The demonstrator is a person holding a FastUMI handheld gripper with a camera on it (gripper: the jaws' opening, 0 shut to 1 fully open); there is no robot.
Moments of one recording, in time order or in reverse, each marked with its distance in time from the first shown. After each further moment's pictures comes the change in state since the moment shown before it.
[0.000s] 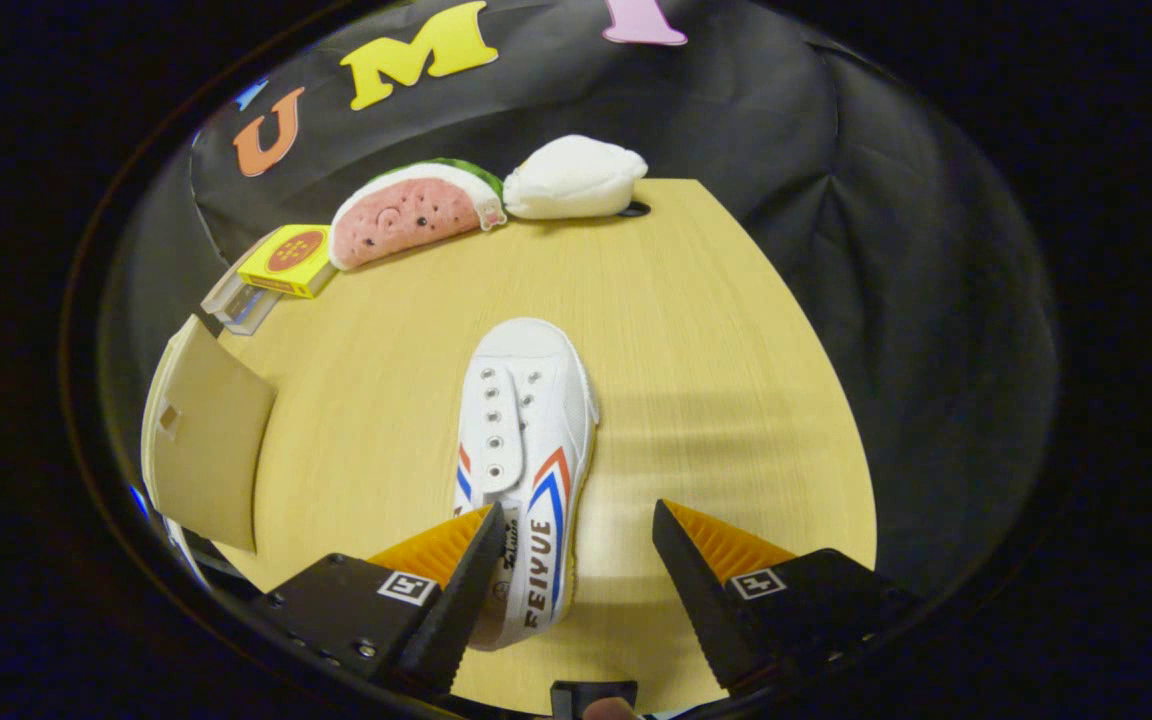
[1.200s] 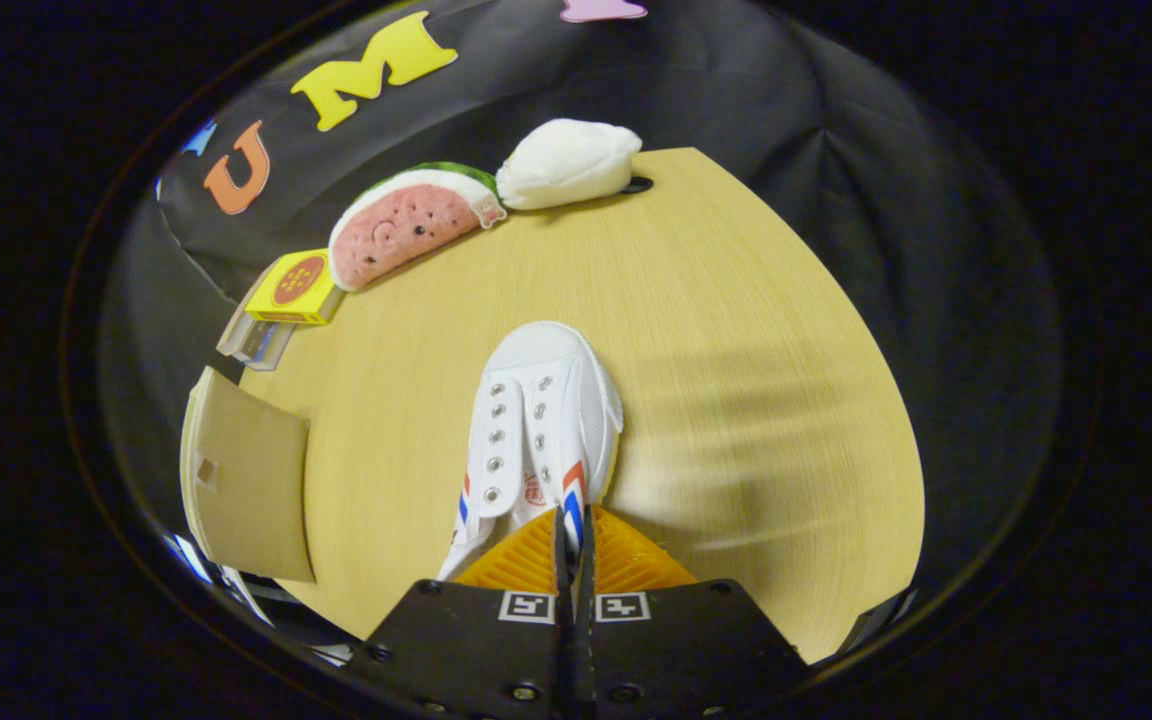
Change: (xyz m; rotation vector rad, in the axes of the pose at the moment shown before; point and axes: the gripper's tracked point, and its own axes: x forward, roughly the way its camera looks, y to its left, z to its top) arm -0.013 0.019 0.016 0.125 0.047 0.105
